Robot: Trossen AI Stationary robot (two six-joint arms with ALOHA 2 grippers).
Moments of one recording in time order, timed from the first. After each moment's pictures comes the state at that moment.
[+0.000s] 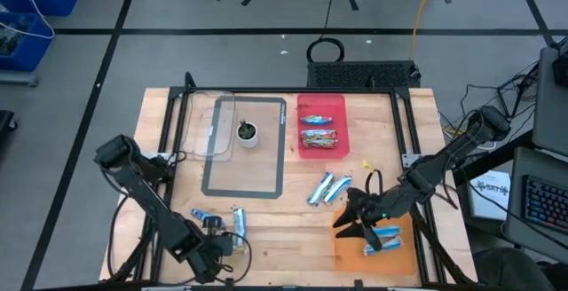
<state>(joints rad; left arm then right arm) -0.86 1.72 1.16 -0.75 -0.10 -0.85 0.64 1.18 0.81 -0.02 0.16 0.77</state>
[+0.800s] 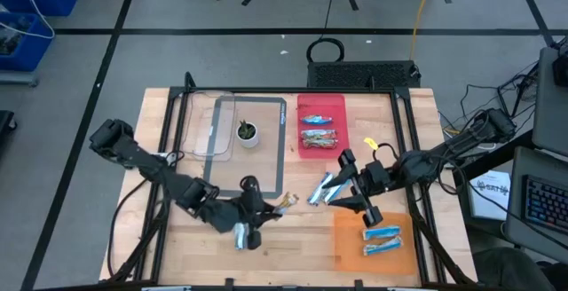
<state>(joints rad) -0.56 1.54 1.16 -0.10 -0.53 -0.47 0.46 1.14 0.81 0.58 0.16 0.09</state>
